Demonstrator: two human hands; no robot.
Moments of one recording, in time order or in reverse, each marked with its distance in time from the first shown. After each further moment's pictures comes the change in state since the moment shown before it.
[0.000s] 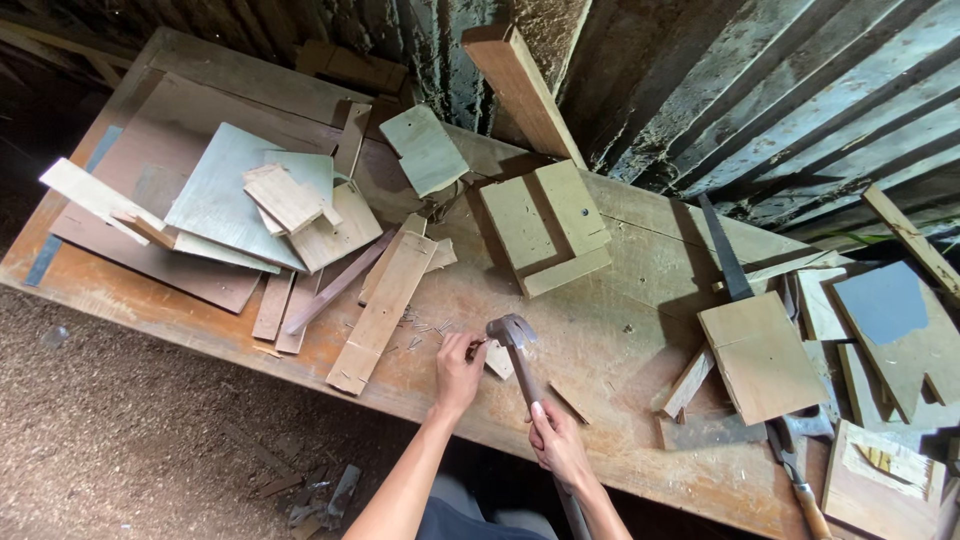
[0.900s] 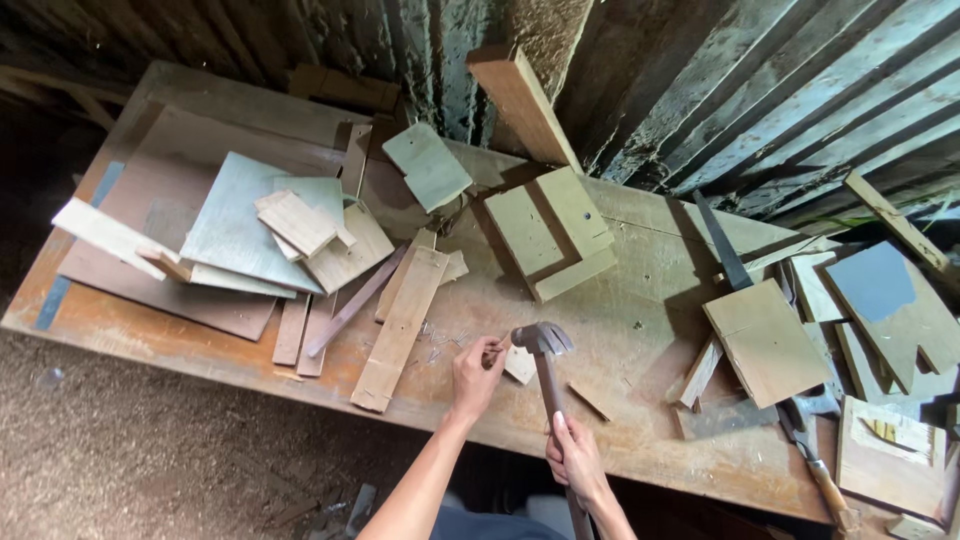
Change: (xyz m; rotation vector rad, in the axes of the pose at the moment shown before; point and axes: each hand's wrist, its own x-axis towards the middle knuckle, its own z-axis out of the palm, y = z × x) left_hand 0.012 -0.008 -0.014 -0.209 -0.087 -0.067; right_hand -0.025 -0.008 0.038 0.181 0.122 0.007
